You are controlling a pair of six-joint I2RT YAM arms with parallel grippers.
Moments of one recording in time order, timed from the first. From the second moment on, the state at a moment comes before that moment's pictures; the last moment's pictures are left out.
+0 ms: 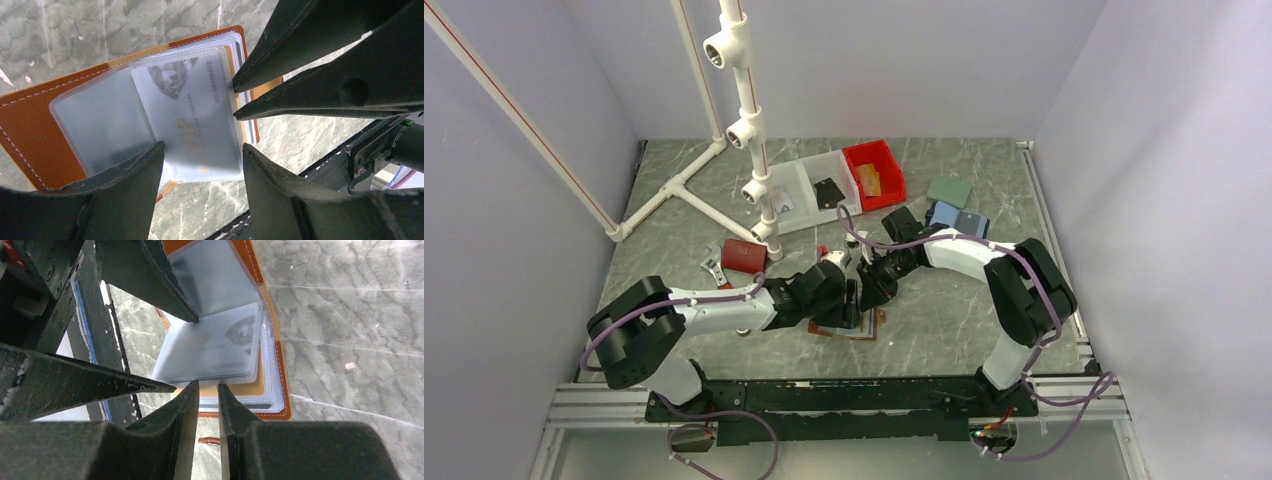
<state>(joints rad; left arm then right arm) -1.00 1.50 0.75 -0.08 -0.03 -0.81 0.55 1.71 0.97 -0.49 -0.84 -0.36</state>
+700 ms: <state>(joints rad) -0.99 1.49 0.73 -0.07 -0.02 -0.81 0.56 1.72 0.98 -0.50 -0.82 -0.36</state>
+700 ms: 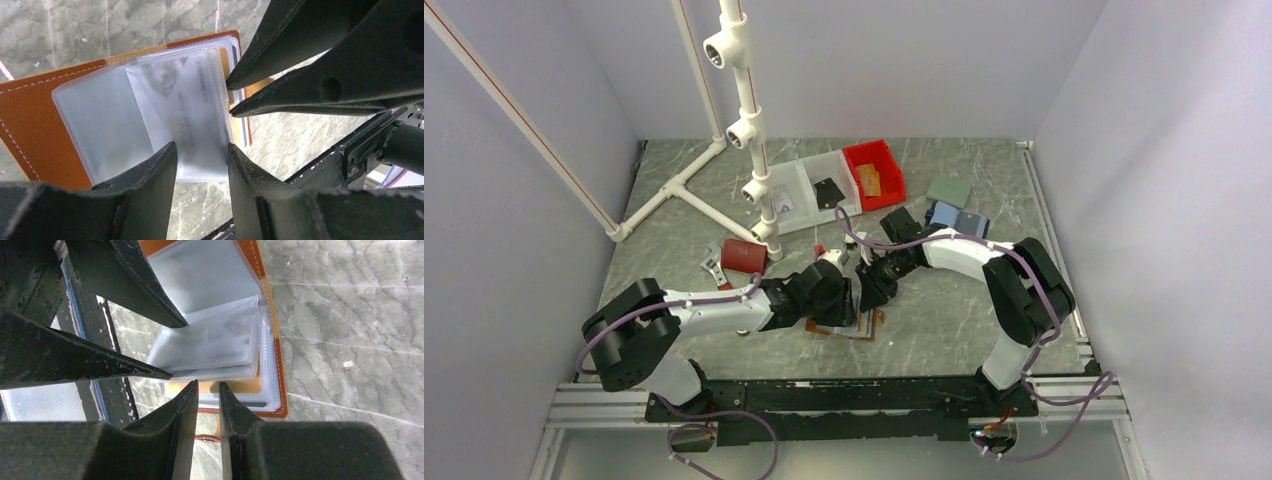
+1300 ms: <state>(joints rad) -0.98 1.43 0.72 -0.10 -0.03 -0.81 0.56 1.72 0.99 -0.51 -0.80 -0.37</state>
